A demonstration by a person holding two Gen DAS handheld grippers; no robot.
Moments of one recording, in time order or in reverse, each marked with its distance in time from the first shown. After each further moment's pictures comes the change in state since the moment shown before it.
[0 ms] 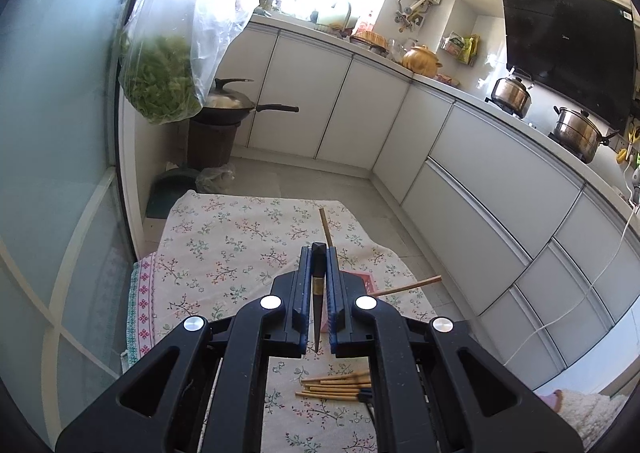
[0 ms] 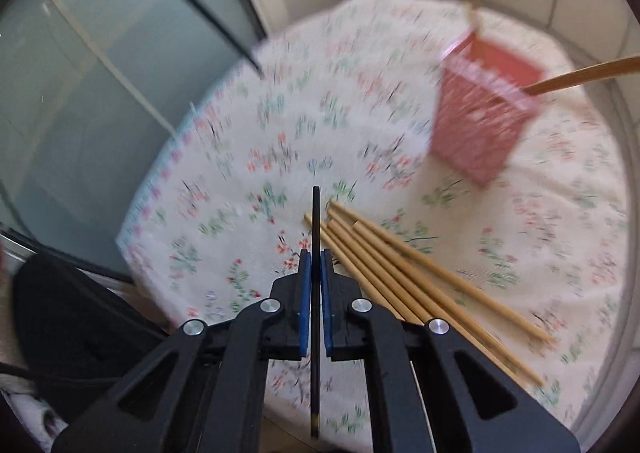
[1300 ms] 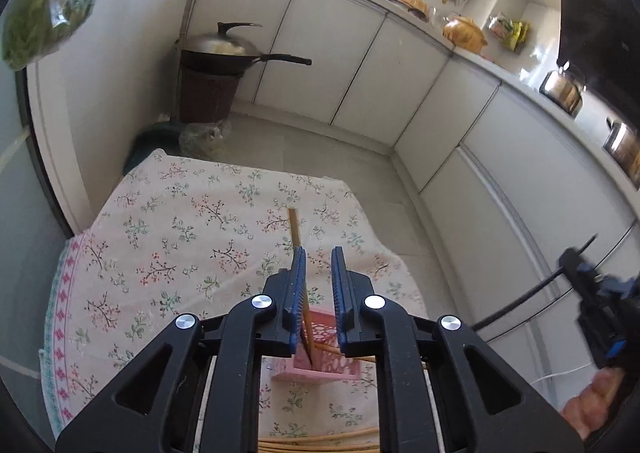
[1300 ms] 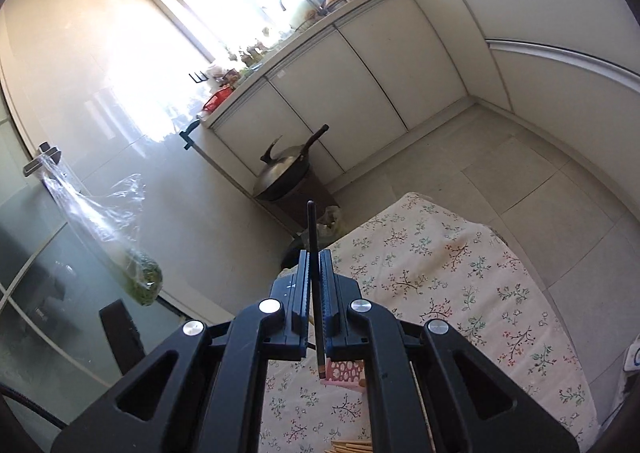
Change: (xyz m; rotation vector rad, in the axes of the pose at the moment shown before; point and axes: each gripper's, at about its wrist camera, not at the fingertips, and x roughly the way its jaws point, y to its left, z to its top) left arm 0.167 -0.037 0.028 -0.154 0.126 0.062; right arm -0.184 -0.129 0.075 0.633 -0.730 -0.046
